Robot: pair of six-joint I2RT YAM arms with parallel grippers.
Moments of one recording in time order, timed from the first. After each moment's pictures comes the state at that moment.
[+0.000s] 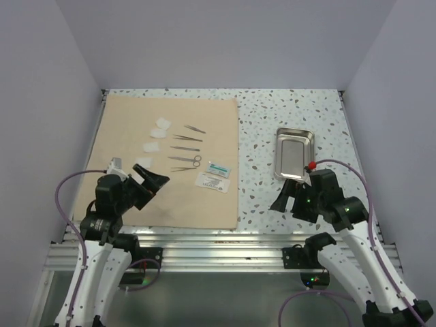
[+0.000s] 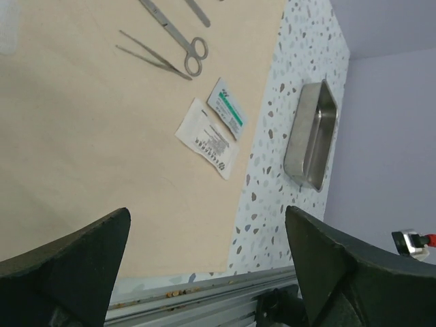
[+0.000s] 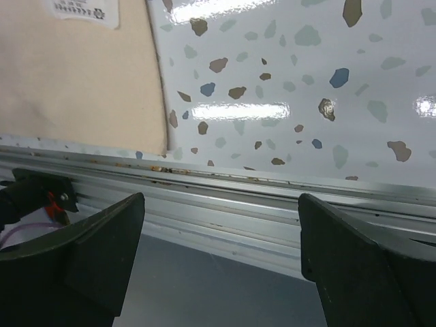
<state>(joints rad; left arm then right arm) -0.10 0.38 0.51 -0.62 0.26 -0.97 0.32 0.60 0.70 -1.03 -0.21 0.67</state>
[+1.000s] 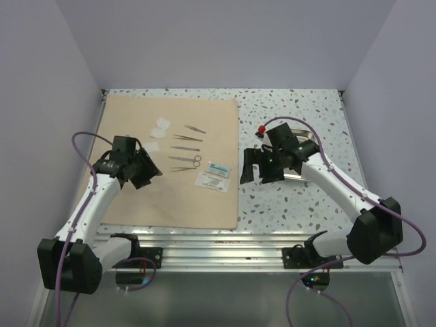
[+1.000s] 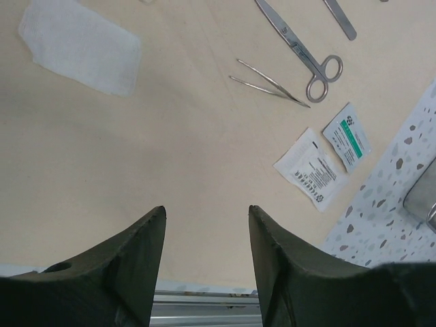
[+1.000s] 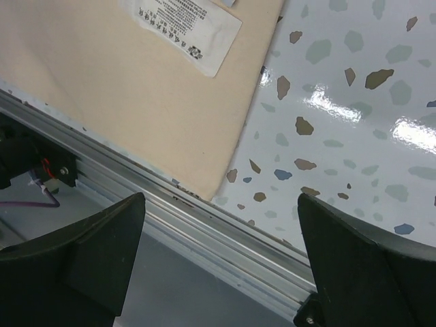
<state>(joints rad) -0.10 1.06 0.85 -0.78 0.08 -0.75 0.49 1.34 1.10 -0.81 -0.31 0.44</state>
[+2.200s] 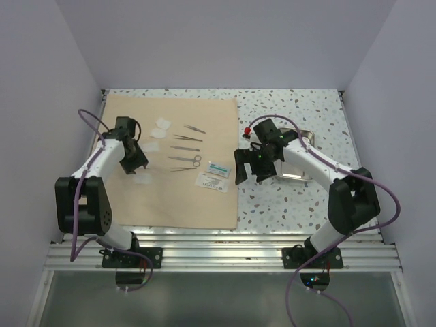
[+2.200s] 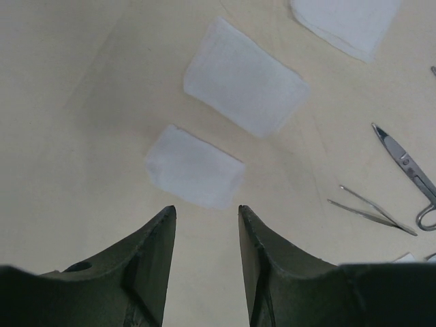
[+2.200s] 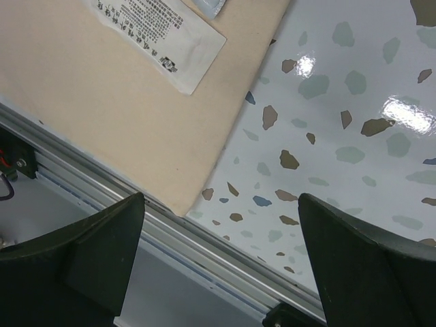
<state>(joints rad) 0.00 1.55 1.09 -0.77 -0.15 -0.59 0.49 1.61 1.21 -0.82 -0.34 0.29</state>
